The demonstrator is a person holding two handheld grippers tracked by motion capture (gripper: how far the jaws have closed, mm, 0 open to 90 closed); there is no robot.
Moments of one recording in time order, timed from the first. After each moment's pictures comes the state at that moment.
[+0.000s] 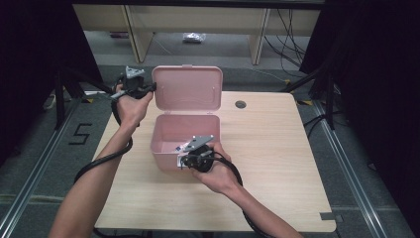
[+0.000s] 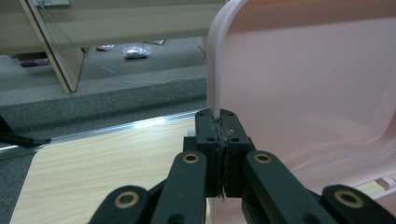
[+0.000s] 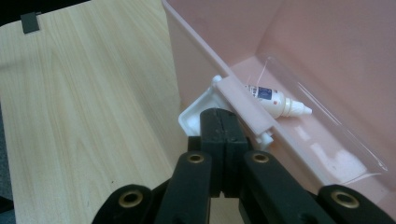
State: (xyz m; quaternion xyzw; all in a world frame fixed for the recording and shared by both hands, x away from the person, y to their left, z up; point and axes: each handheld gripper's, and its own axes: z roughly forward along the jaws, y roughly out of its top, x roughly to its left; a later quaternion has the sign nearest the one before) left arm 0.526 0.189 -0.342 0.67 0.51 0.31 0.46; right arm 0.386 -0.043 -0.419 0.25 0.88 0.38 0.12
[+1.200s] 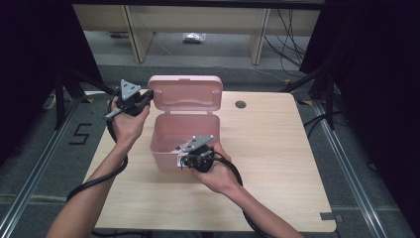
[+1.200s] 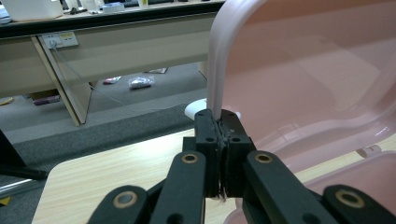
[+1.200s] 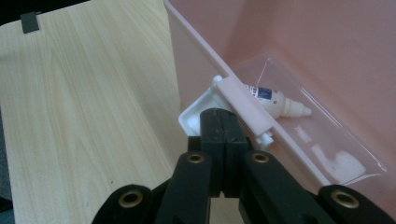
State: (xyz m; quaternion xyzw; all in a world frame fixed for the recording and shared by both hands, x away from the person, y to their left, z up) left arm 0.482 0.192 -0.359 0.66 0.45 0.36 0.48; right arm 0.386 -0.043 -0.419 0.25 0.88 0.38 0.12
